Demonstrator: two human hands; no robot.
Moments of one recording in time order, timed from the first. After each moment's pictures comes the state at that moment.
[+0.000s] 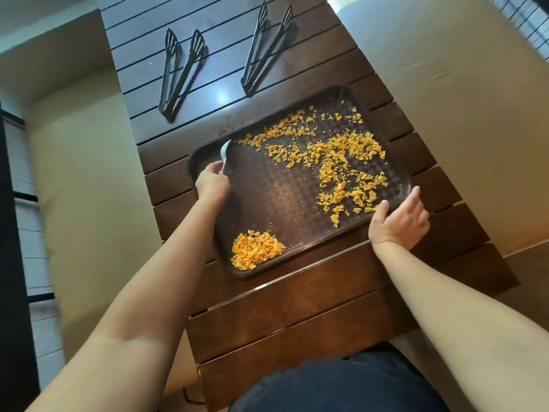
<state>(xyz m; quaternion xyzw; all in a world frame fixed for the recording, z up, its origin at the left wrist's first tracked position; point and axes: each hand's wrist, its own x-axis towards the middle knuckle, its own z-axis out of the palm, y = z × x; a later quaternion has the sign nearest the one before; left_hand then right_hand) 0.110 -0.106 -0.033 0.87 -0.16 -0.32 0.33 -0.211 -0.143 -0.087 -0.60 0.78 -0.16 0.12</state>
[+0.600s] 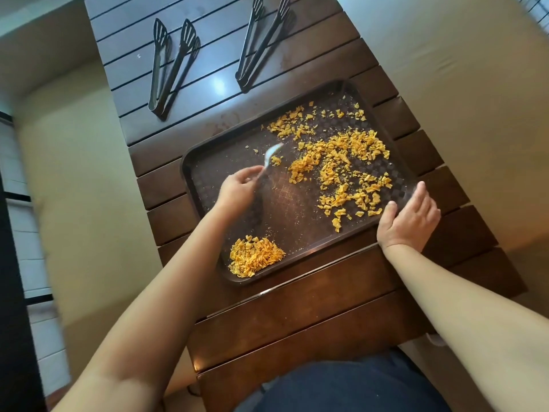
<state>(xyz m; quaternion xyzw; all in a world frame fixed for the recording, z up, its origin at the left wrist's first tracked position) 0.067 -0.115 -0.020 0.80 -0.26 -0.45 0.30 -0.223 -0.157 -0.102 -0.65 0.73 -0.18 0.08</state>
